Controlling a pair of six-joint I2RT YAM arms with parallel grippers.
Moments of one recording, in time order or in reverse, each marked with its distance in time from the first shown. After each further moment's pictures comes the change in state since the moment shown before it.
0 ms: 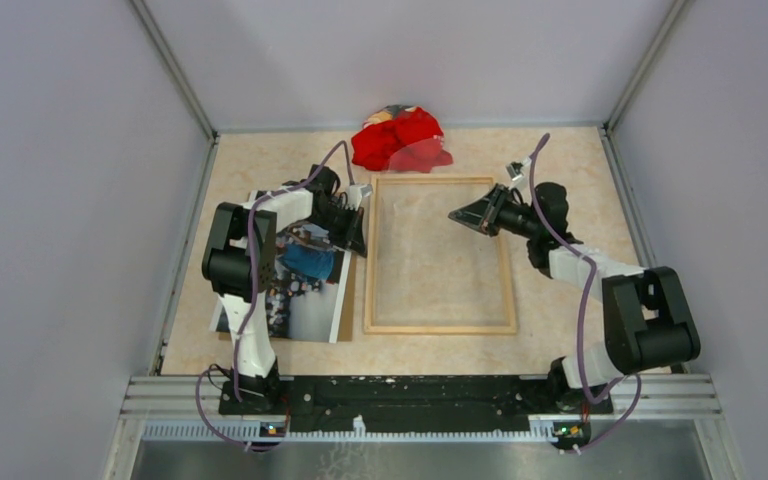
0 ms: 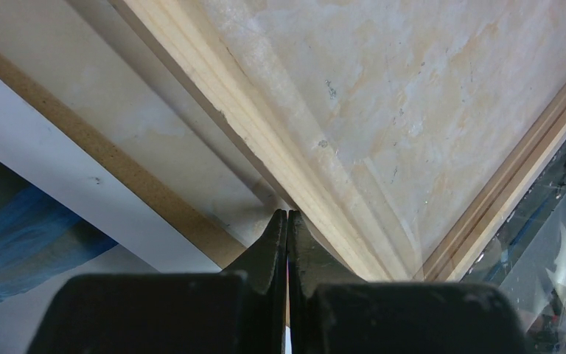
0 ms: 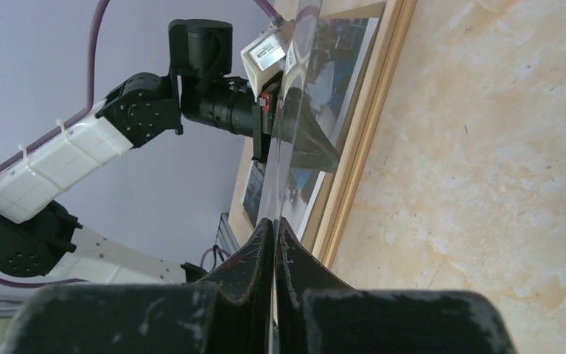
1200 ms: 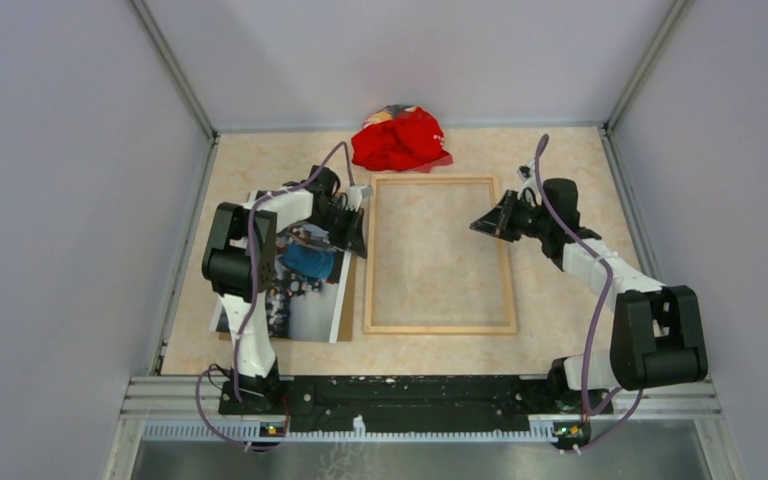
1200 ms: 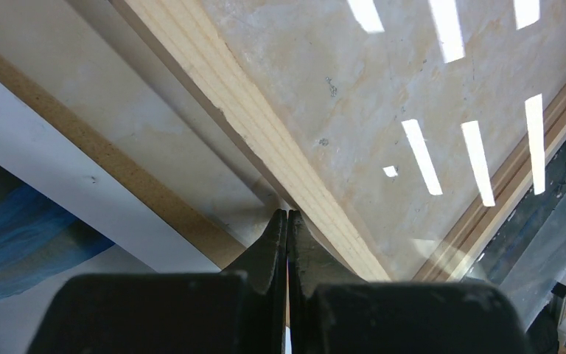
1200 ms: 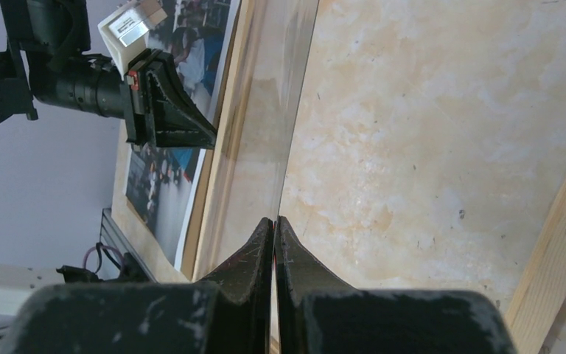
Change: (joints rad) left arm -0.001 0.000 -0.006 0.003 0.000 0.001; right arm -0.065 -0.089 0.076 -0.503 0.116 -0.426
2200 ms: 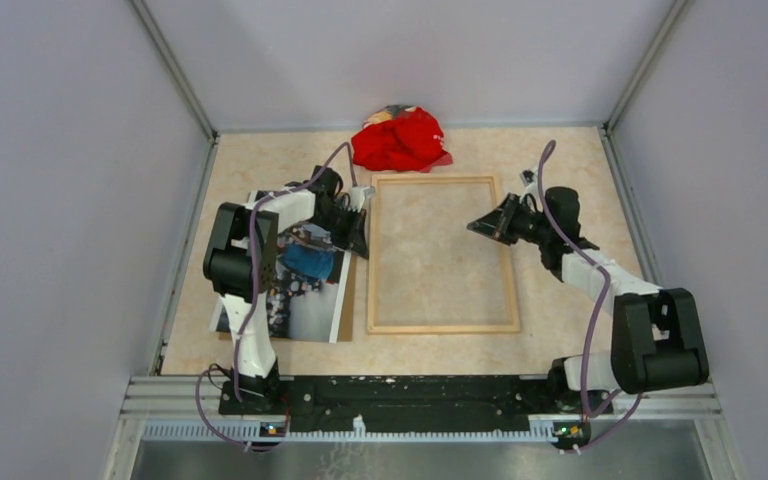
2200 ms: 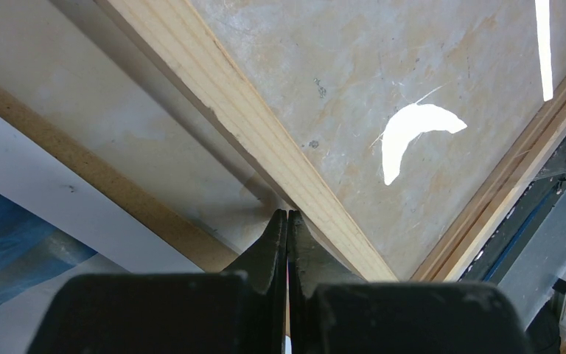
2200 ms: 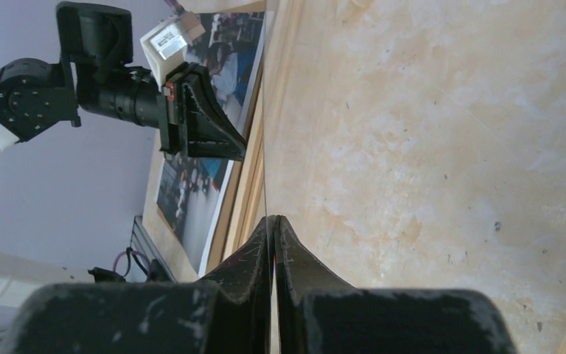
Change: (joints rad) left arm -0.014 0.000 0.002 -0.003 0.000 0.000; right arm -0.004 -0.006 -0.080 0.164 -0.030 0.104
